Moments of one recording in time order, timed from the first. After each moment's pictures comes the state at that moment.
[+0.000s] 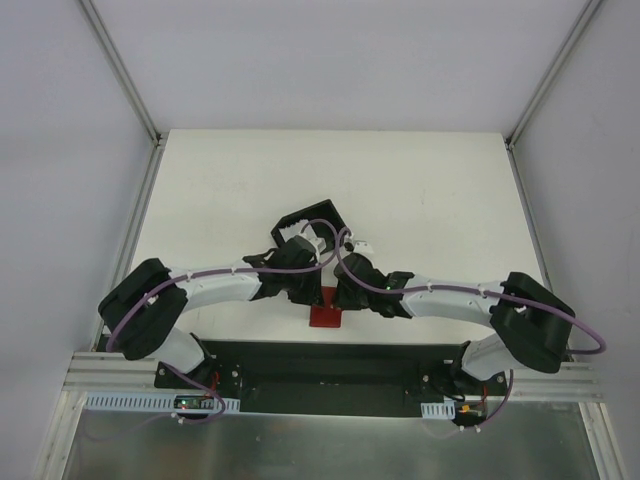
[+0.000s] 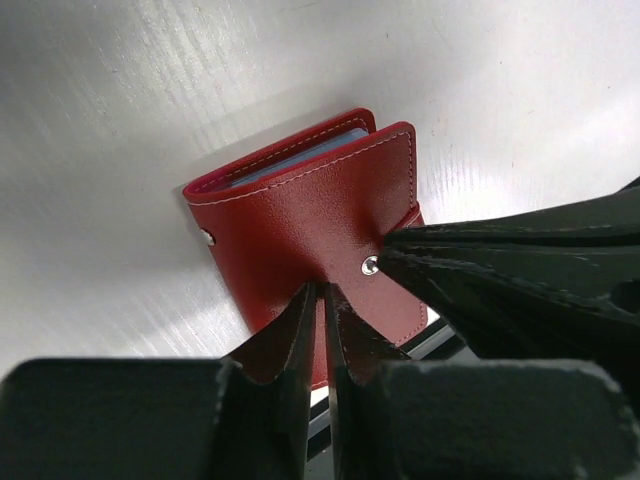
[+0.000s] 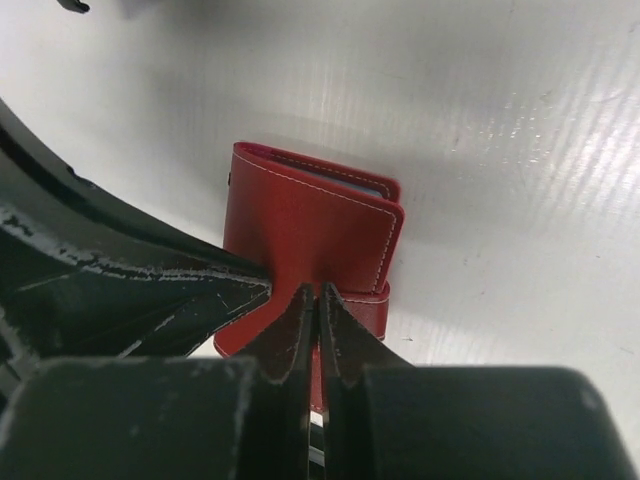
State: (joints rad) left arm -0.85 1.50 0.71 -0.18 0.22 -0.70; right arm 1.06 1.45 0.72 -0.18 0.20 0.93
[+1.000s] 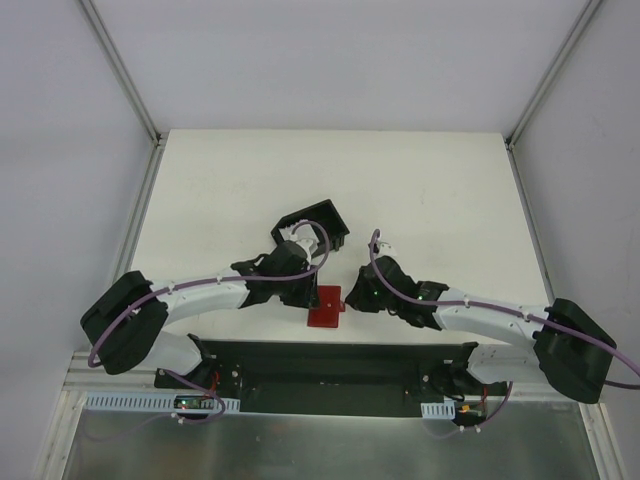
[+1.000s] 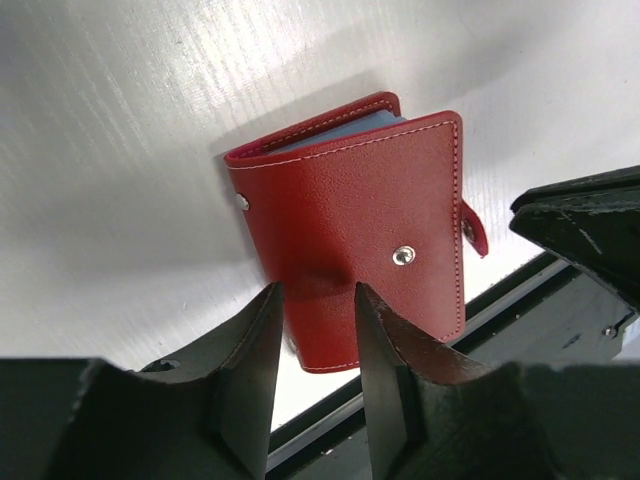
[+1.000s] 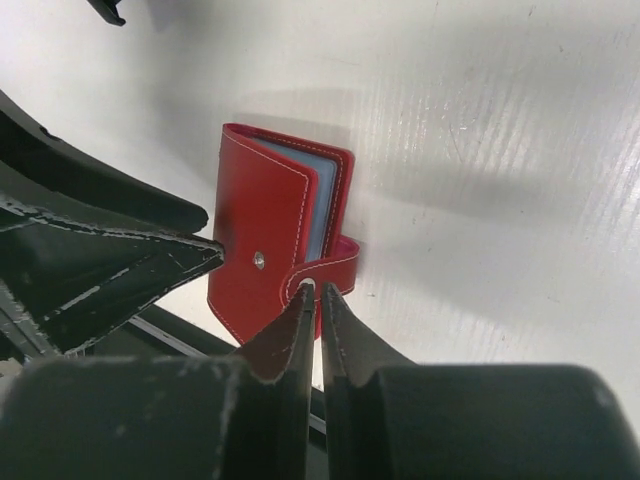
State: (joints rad) left arm -0.85 1.37 0.64 -0.18 0.15 -0.69; right arm 0.99 1.21 0.54 -0.12 0.13 0.93
